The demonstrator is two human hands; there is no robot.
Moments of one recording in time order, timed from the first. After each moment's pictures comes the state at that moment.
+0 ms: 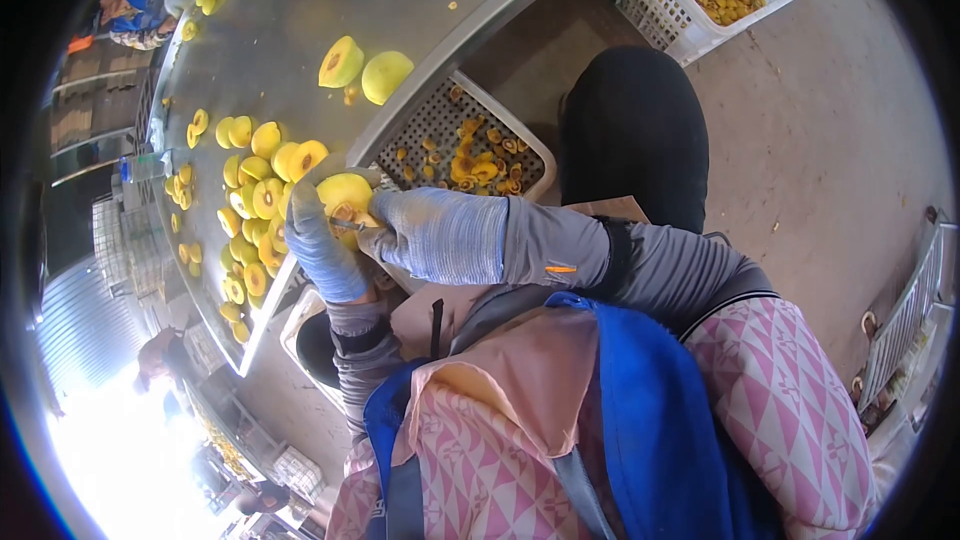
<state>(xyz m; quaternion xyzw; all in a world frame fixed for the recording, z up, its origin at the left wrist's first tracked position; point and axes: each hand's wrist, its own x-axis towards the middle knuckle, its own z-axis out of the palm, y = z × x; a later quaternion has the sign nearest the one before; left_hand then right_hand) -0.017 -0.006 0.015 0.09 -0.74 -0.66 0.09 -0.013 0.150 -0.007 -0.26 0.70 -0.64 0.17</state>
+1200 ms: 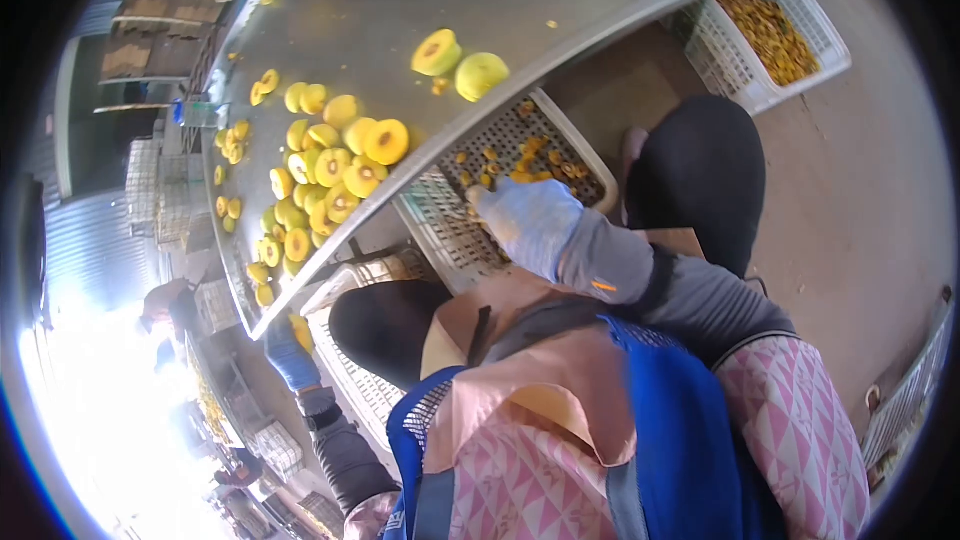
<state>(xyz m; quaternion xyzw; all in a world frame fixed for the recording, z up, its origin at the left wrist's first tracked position) 0.135 -0.249 0.038 0.30 -0.82 -0.41 0.28 -0.005 0.140 -0.034 -0.31 0.90 -0.30 0.03</state>
